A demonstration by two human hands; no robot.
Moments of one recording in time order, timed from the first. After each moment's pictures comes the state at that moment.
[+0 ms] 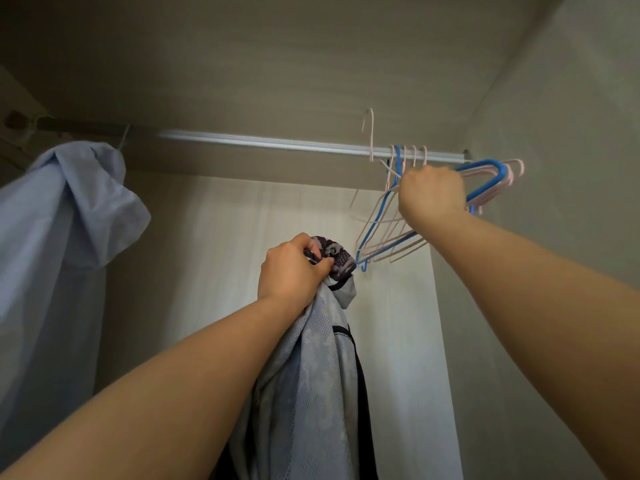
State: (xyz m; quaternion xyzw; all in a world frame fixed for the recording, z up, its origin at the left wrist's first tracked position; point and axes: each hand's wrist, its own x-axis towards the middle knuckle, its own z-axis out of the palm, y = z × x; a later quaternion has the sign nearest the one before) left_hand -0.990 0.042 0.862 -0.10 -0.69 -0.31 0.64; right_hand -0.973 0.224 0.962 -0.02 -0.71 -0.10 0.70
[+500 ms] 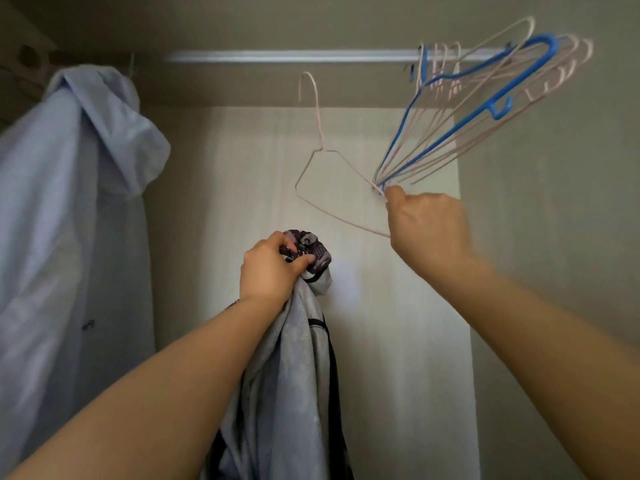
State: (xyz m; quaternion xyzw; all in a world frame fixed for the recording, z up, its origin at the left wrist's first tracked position) left_hand -1.013 -0.003 0.767 -0.02 -0.72 -0.33 0.61; right_hand -0.994 0.208 0.816 0.14 -0.71 -0.09 0.68
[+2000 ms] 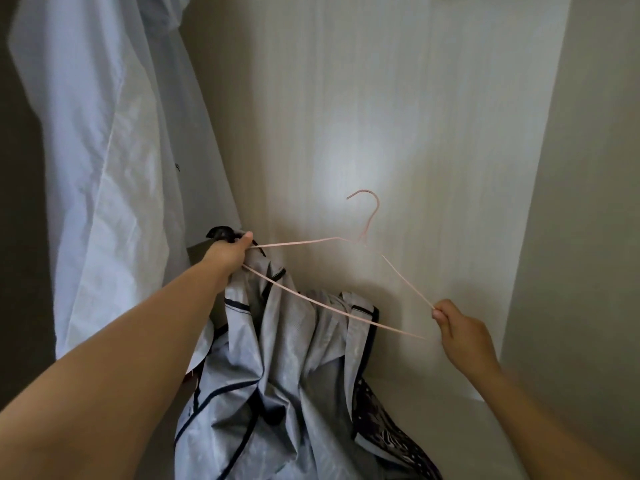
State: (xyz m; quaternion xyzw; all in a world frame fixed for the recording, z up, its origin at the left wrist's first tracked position) left_hand -0.953 -0.122 0.542 0.30 -0.72 -0.55 0.31; right_hand -1.079 0.237 0.429 0.27 -0.87 0.29 0.31
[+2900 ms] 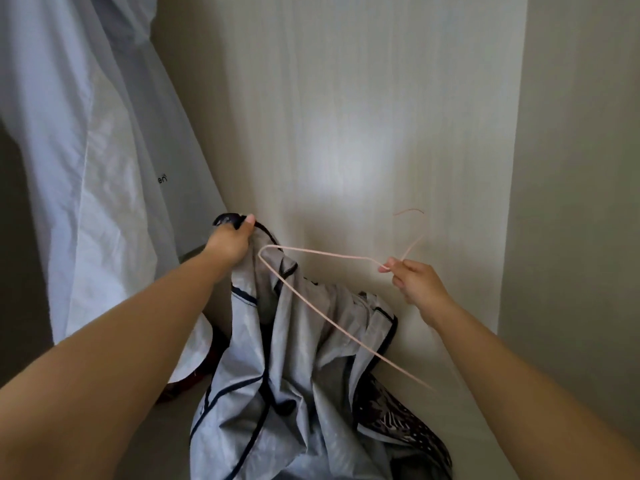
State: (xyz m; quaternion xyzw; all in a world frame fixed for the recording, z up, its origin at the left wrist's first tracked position) left_hand -0.945 -0.083 0.568 0.24 -0.83 -0.39 0.32; right_hand -1.063 0.192 0.479 0.23 -0.72 0.65 0.03
